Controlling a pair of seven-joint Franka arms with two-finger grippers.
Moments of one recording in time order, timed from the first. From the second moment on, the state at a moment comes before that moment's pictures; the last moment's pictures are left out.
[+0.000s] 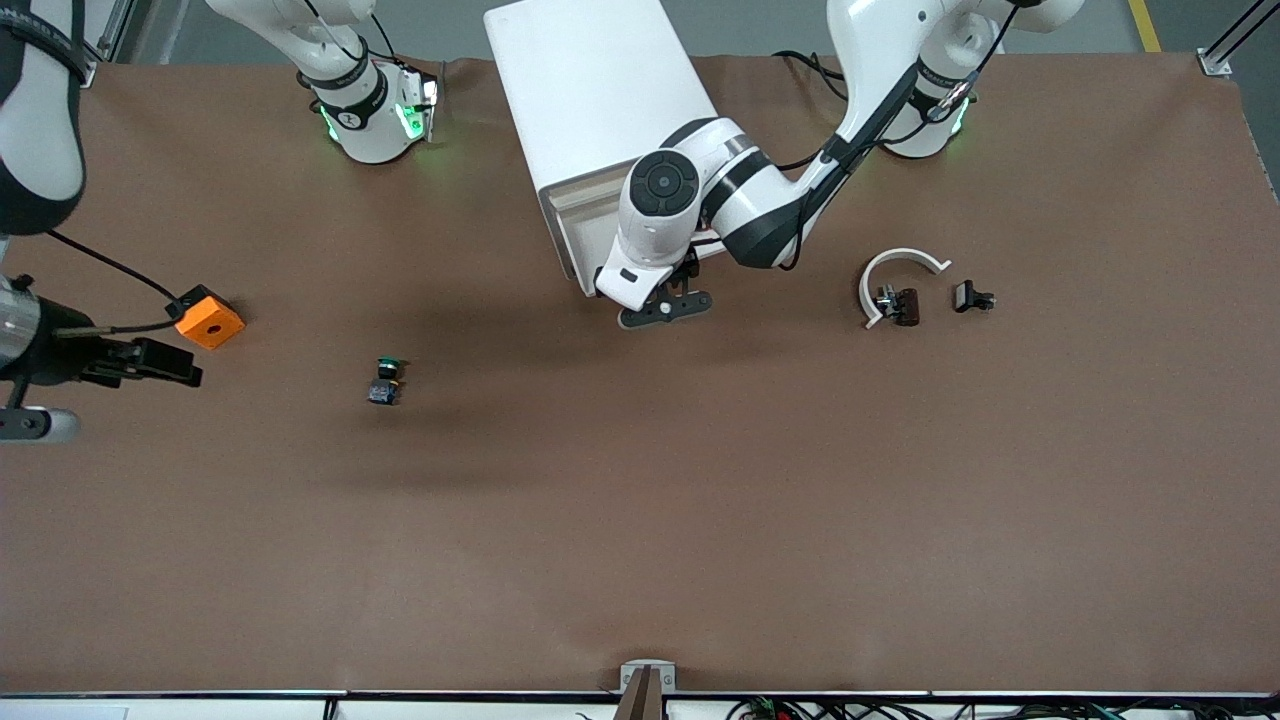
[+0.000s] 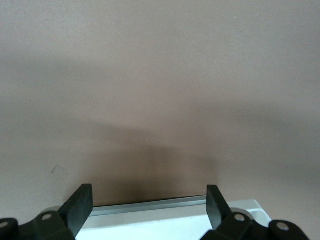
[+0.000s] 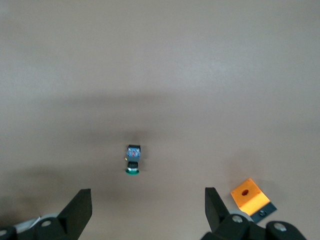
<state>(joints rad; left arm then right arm) -0.52 0.55 -0.39 -1.65 0.03 2.13 -1.13 -0.07 0.30 0.05 -1.30 0.03 1.54 -0.02</state>
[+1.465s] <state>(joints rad) -0.61 0.55 -0.39 -1.66 0.03 2.09 -1.27 -0.04 0.22 -0.08 -1.37 0.09 1.31 -0.10</state>
